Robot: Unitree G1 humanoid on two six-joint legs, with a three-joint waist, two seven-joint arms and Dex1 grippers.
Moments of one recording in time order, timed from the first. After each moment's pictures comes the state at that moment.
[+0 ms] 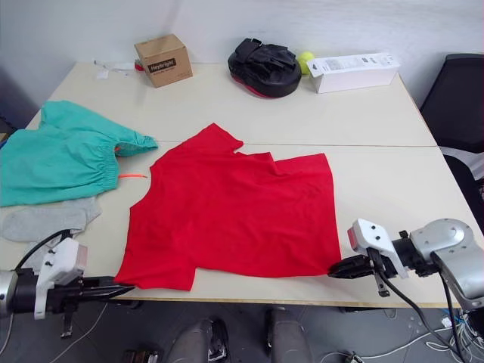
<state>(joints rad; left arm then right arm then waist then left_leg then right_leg) 0.38 1.00 0.47 -0.48 -0.58 0.53 -1.15 -0.15 -1.08 0.03 -0.12 0.44 0.35 1.47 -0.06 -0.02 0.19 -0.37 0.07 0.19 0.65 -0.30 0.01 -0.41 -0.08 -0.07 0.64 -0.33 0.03</state>
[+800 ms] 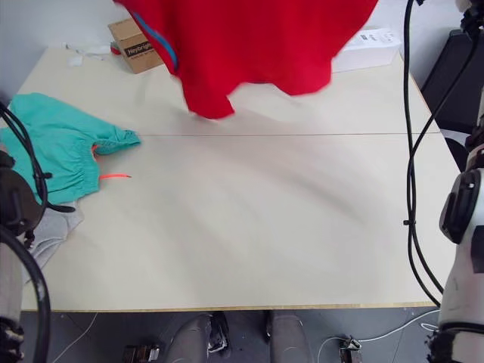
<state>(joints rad) -1.55 0.79 0.19 0.93 -0.16 -0.38 -0.62 -1.54 -0.87 0.03 1.18 -0.18 -0.65 0.40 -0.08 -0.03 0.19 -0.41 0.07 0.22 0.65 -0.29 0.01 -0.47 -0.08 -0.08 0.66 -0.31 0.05</state>
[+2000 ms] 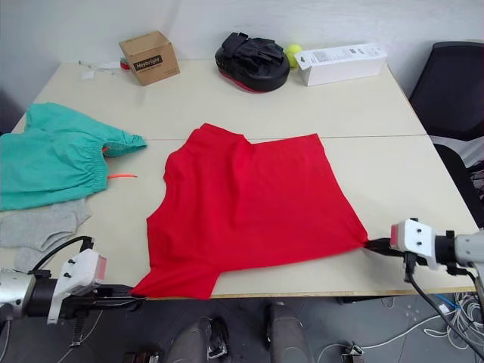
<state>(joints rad) 0.44 1.03 0.38 -0.54 -0.49 0.44 -1.12 -0.06 -1.08 -0.09 0.37 0.32 -0.37 1.36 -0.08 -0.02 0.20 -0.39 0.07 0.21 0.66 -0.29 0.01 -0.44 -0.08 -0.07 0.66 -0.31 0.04</state>
